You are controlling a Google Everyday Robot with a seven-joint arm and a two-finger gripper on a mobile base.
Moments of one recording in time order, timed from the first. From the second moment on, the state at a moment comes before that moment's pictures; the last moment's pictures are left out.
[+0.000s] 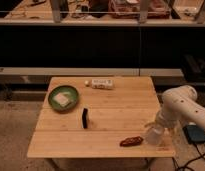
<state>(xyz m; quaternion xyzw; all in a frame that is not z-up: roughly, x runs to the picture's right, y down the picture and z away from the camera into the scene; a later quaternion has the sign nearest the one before) 0.306 0.215 0.738 -0.32 -0.21 -0.48 0.79</state>
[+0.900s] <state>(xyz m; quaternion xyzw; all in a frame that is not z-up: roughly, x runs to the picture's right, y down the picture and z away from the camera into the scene) 0.296 0.212 0.736 -0.32 -0.24 -0.46 0.80</state>
